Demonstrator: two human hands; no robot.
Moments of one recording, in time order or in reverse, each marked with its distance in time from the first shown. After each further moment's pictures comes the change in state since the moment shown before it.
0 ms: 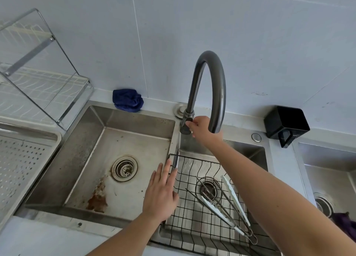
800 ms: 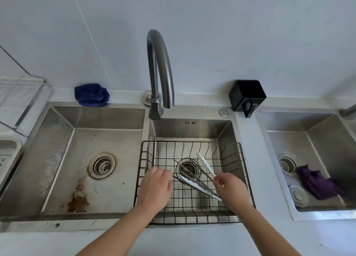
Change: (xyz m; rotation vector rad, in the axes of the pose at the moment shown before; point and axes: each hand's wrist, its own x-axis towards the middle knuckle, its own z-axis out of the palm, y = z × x) left_hand -0.022 0.055 -0.011 -0.076 0.092 0.173; right_hand -0.206 0.201 -0.025 -0.302 0.048 0.176
